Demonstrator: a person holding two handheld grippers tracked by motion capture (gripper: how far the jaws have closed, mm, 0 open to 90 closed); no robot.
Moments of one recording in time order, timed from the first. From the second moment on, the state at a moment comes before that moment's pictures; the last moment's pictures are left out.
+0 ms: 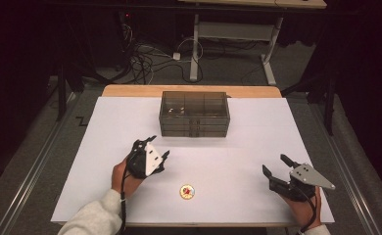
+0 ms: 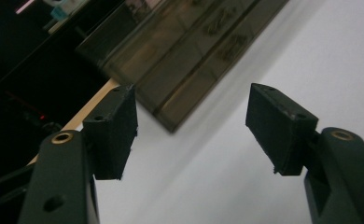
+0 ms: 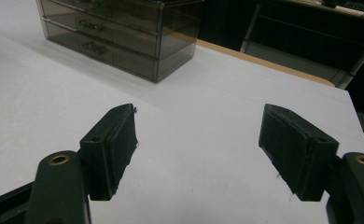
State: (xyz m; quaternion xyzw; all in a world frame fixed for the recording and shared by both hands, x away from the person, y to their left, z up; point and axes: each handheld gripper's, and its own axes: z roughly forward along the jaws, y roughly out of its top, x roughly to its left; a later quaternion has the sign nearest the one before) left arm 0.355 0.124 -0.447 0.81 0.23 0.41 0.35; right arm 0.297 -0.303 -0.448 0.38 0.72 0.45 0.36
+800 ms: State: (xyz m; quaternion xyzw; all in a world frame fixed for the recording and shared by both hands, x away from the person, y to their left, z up) left arm 0.412 0.018 -0.478 0.75 0.18 0.59 0.24; right arm 0.297 -0.305 -0.452 0.38 0.72 0.45 0.36
